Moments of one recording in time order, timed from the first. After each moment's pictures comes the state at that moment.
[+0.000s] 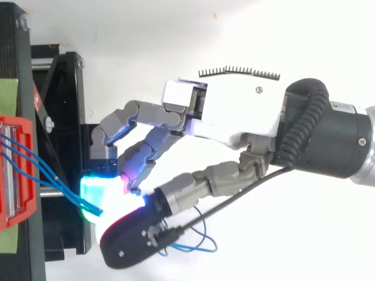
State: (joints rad) arm 0.18 -2.26 -1.15 -2.90 -1.20 0.00
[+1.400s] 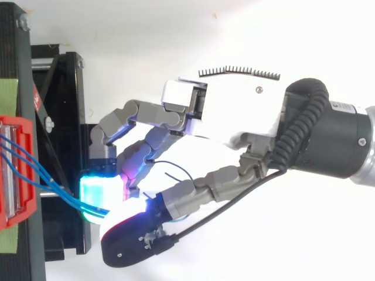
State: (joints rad) arm 0.18 -2.26 -1.15 -2.90 -1.20 0.00
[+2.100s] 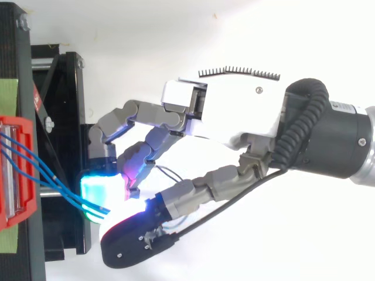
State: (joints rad) arm 0.18 -2.26 -1.15 -2.90 -1.20 0.00
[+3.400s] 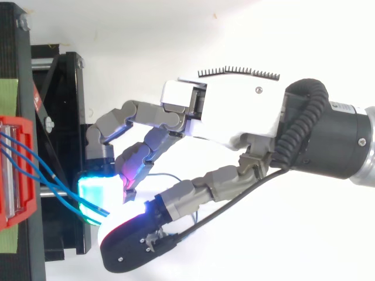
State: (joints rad) arm 0.18 -2.26 -1.15 -2.89 -1.20 0.01
